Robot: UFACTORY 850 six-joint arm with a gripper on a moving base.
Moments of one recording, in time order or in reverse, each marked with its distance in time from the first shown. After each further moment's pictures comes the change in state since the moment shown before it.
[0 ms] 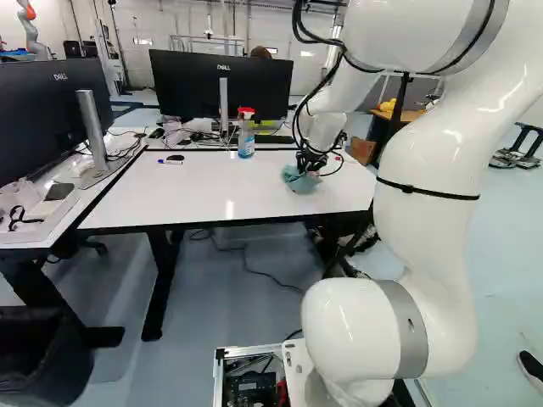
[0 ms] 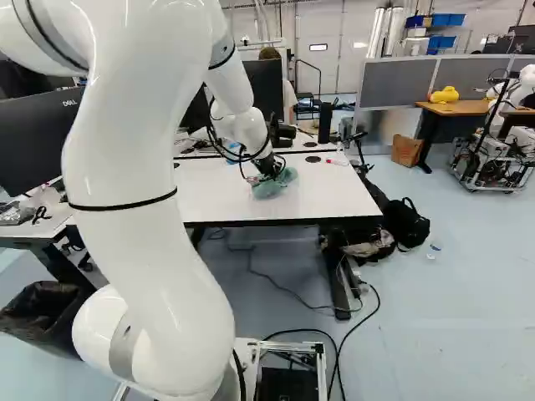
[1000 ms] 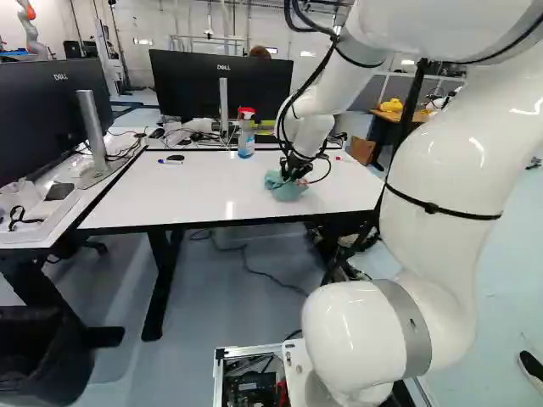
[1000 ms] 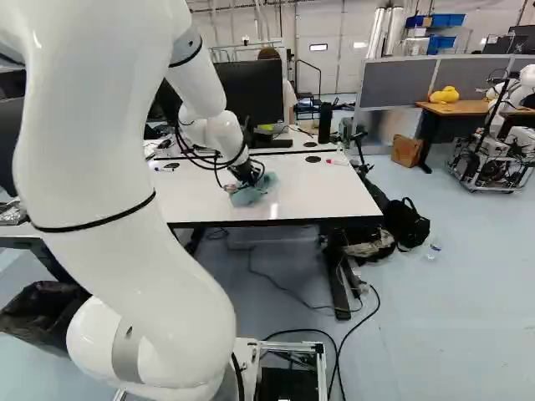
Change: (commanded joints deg) arm 6.9 8.8 10.3 0.0 0.0 0.0
